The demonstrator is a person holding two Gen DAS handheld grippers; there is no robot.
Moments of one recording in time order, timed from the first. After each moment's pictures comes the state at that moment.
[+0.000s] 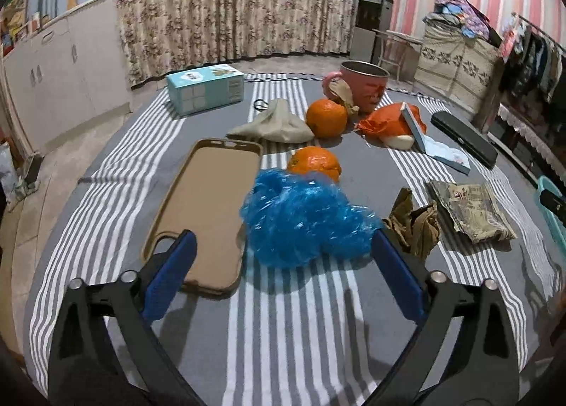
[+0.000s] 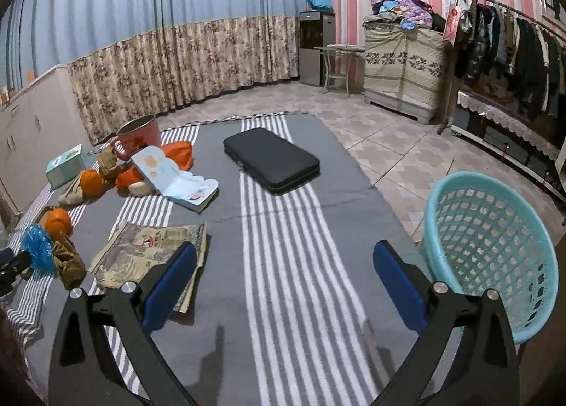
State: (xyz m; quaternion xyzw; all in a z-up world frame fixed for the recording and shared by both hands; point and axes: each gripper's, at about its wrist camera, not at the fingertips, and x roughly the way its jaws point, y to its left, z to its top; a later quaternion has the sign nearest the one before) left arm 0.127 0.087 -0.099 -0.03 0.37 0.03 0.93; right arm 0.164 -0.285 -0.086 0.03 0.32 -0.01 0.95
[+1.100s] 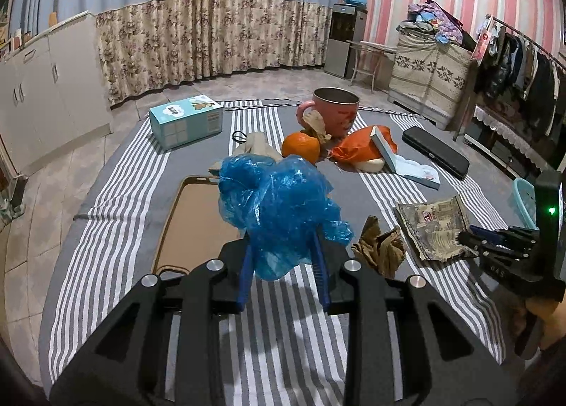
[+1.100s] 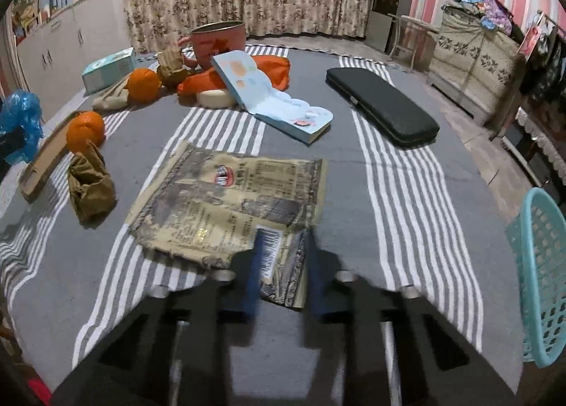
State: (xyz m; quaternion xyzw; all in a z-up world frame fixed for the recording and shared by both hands) left arm 0.123 0.088 -0.065 -0.03 0.34 -0.02 0.94; right arm 0.184 -0.205 -0.128 -0.06 0.42 0.08 0.90
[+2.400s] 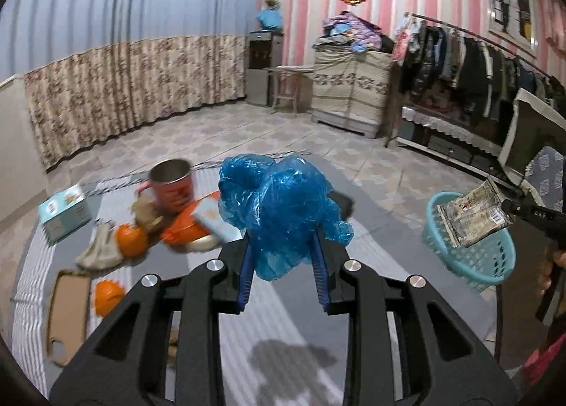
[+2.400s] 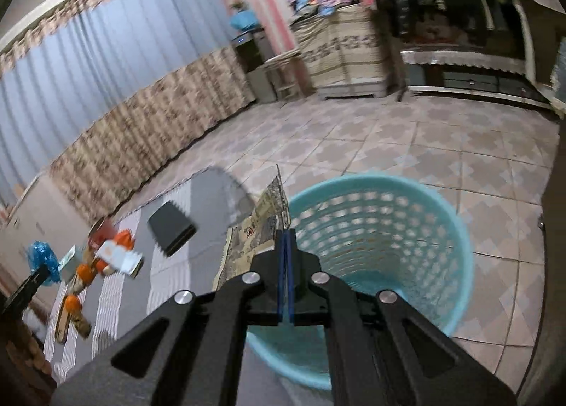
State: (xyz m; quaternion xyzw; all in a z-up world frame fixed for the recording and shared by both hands) left arm 0.143 -0.094 -0.006 0.02 0.26 -0.17 0.95; right arm 0.106 -0.525 -0.054 0.22 0.27 -0.08 0.94
